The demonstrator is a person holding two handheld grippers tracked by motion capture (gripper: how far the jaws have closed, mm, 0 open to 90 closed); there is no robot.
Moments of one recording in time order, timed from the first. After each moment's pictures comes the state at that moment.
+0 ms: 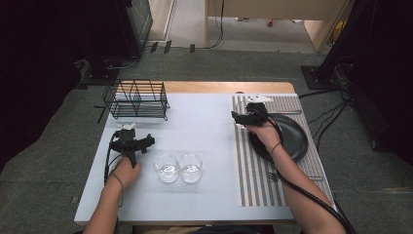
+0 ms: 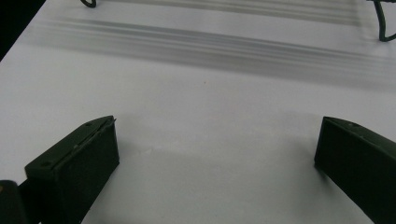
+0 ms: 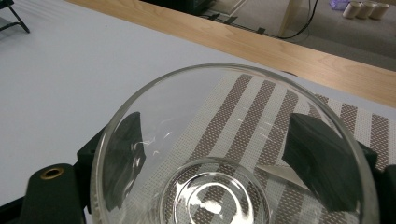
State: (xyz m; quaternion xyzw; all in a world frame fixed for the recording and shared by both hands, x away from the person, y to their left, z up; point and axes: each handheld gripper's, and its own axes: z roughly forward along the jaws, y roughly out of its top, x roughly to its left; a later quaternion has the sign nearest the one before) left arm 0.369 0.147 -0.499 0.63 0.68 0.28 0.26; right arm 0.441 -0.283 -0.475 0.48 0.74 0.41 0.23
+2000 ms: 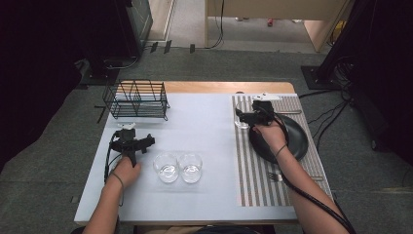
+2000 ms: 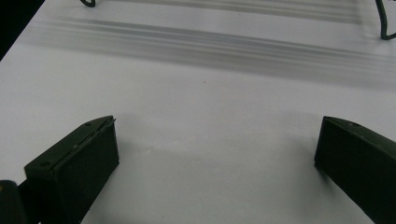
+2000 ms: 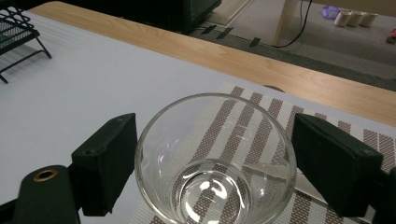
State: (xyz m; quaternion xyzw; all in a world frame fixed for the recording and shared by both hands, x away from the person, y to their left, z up) left arm 0.370 0.146 -0.499 0.63 0.68 0.28 0.26; right arm 0.422 -0.292 -0.444 0.48 0.73 0.42 0.24
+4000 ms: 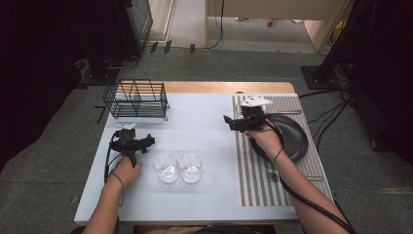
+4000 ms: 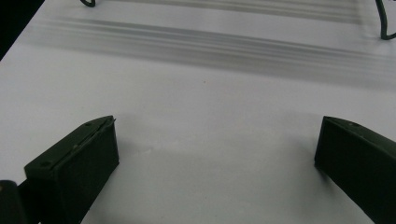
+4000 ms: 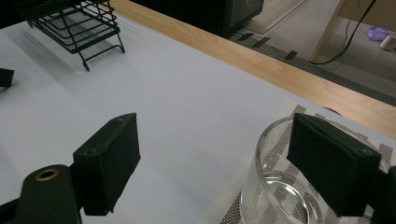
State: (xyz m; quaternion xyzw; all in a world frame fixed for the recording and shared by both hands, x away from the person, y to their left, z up) left arm 0.370 0.146 -0.499 0.63 0.68 0.28 0.26; right arm 0.395 -0.257 -0.427 0.41 0.77 0.44 0.22
